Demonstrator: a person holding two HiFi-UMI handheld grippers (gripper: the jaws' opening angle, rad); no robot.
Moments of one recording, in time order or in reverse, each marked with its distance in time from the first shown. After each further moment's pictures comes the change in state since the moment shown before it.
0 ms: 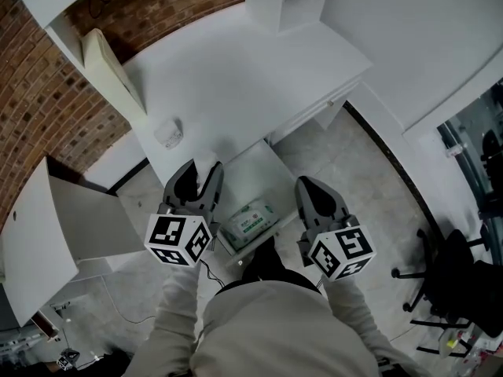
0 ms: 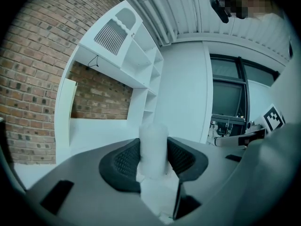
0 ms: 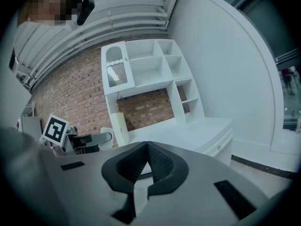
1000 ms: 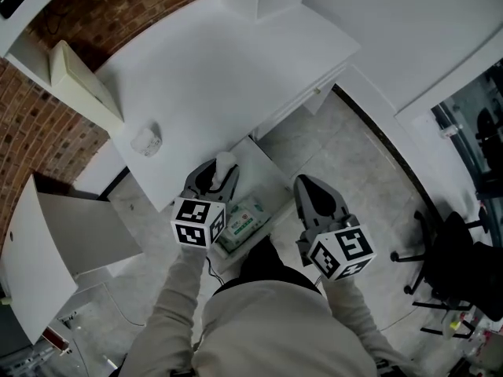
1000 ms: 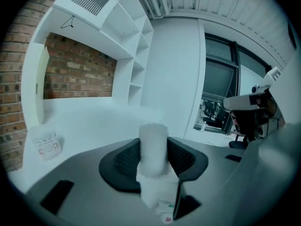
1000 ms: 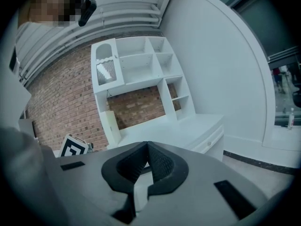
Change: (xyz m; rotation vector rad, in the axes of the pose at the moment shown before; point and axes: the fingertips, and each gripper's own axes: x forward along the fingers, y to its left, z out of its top) left arm 0.089 -0.031 -0.101 0.070 0.262 -0.153; right arm 0.005 -0.043 -0.006 0.036 0.028 -0.074
